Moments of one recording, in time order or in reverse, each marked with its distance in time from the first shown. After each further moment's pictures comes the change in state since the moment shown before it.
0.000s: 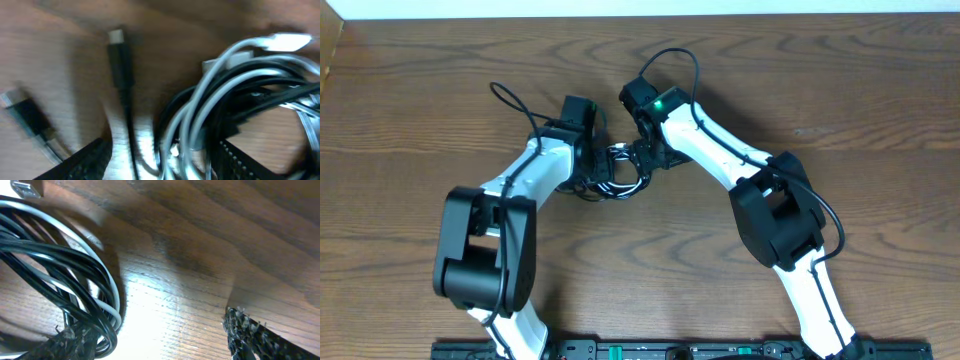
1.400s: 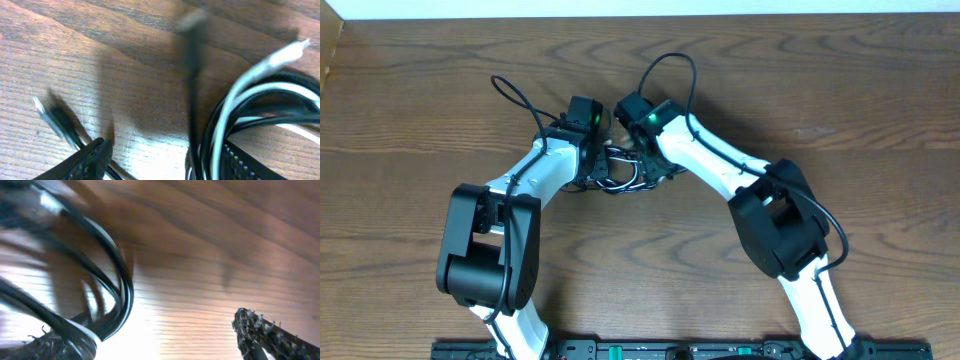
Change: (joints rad) left arm -0.018 0.013 0.000 0.030 -0.172 -0.016; right arm 0.032 -0.054 -0.103 -0.037 0.255 0.091
